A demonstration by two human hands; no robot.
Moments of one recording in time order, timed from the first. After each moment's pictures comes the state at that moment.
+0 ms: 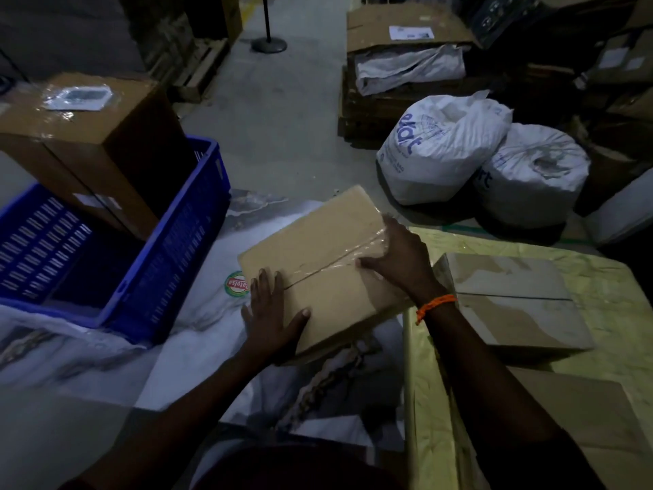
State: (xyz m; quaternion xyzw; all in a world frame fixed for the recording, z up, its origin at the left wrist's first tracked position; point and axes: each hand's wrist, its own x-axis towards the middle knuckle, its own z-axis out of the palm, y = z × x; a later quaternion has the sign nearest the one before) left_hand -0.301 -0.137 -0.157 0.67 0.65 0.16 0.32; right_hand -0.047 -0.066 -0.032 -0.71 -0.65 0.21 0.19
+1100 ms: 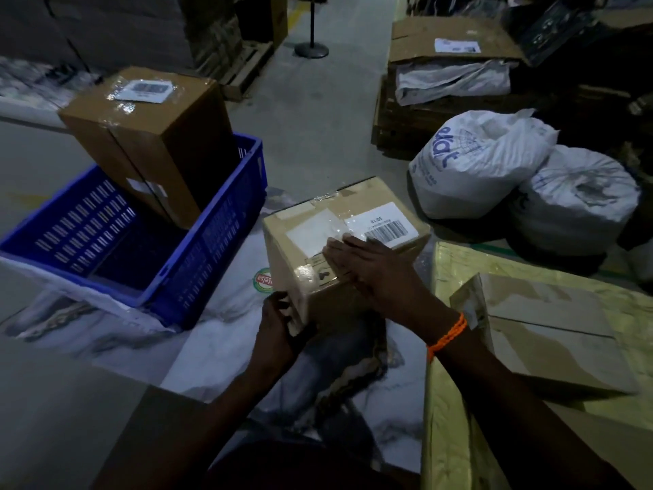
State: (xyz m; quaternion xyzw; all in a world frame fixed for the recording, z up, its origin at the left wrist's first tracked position) left_hand -0.330 -0.171 -0.146 0.59 0.65 0.36 0.33; right_hand -0.112 -0.080 -0.023 -0.35 -0.92 0.10 0.15
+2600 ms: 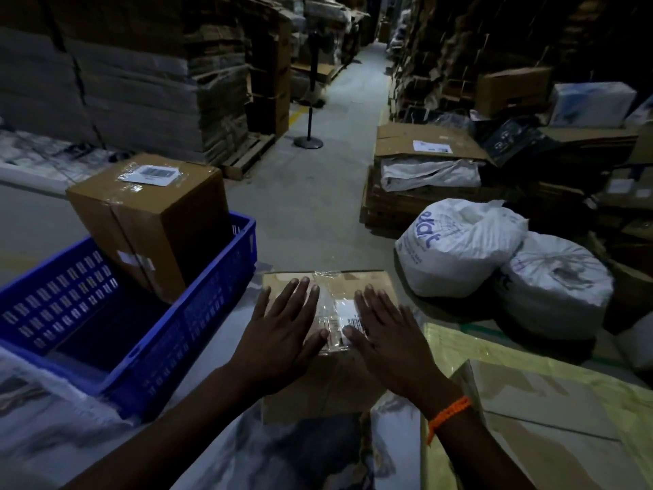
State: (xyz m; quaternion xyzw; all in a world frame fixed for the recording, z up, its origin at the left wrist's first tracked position) left_hand -0.319 -0.071 -0.034 0.81 0.57 0.08 0.02; right_hand -0.089 -0.050 -0.025 -0.57 -0.82 0.06 0.04
